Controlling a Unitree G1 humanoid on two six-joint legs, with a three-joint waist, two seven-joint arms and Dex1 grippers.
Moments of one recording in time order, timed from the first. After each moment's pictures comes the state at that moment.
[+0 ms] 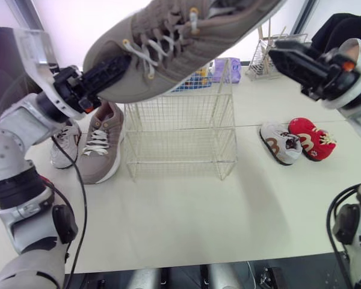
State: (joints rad) left arm -0.82 0.52 0.54 -0.12 -1.22 1.12 -0.61; right arm -0.81 -0.71 -0.41 -0.07 1.12 0.96 0.71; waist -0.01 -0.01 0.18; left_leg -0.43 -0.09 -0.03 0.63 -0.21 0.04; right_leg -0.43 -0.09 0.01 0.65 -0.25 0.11
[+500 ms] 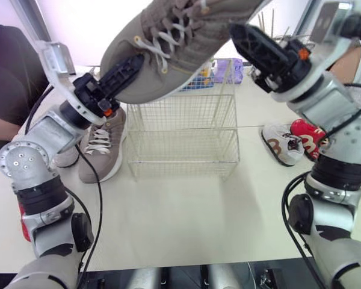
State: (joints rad) left arm -0.75 0.41 0.50 -0.16 -1.38 1.03 -0.42; right arm -0.98 -0.45 -0.33 -0.09 1.20 0.88 0.60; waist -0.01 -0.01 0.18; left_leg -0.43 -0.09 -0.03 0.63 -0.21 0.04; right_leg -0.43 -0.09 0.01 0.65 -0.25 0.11
